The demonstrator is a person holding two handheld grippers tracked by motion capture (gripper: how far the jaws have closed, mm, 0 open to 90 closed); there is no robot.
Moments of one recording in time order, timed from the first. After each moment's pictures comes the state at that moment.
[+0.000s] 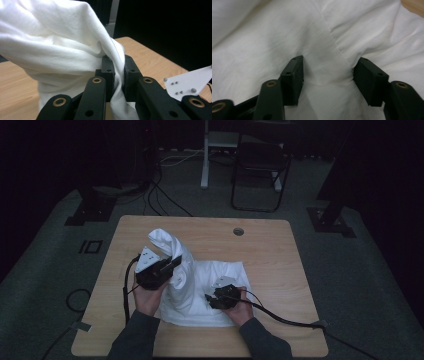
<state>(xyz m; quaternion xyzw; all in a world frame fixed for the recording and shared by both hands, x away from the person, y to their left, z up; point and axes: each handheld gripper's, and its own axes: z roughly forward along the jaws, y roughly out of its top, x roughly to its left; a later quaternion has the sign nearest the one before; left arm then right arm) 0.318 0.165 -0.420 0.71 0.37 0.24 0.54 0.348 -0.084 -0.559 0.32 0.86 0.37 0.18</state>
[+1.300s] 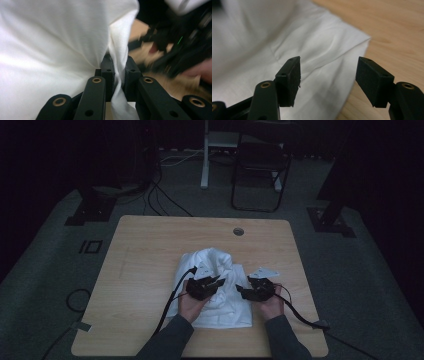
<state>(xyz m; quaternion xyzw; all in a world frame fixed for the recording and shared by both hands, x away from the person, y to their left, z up) 0.342 0.048 -0.505 0.80 0.33 0.12 0.48 0.358 -0.190 -0.538 0.40 0.80 0.40 0.19</state>
